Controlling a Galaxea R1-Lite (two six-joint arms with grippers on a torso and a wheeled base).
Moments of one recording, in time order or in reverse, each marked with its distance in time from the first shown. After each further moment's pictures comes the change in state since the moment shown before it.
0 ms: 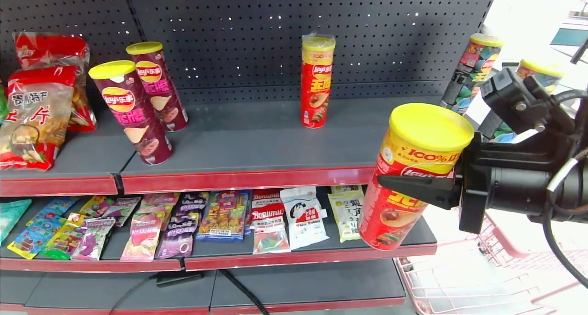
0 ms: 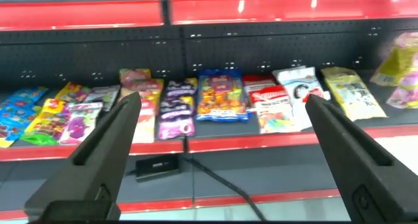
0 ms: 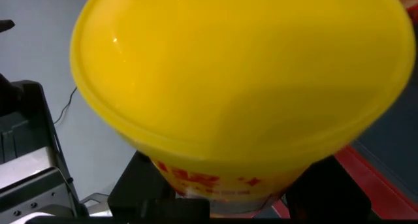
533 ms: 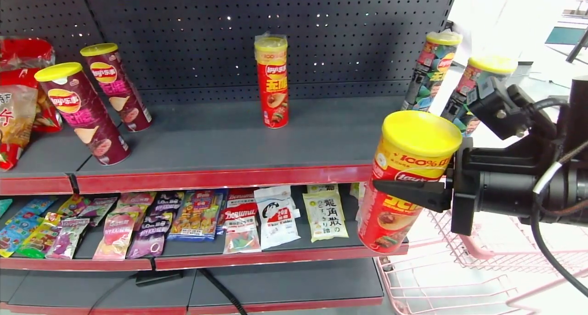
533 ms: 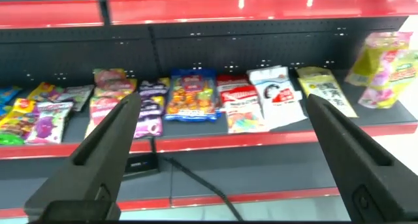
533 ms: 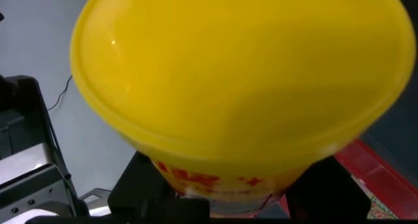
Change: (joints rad) left arm 0.000 0.000 0.000 0.000 0.000 0.000; right arm 0.002 0.023 0.004 0.002 -0.009 -0.005
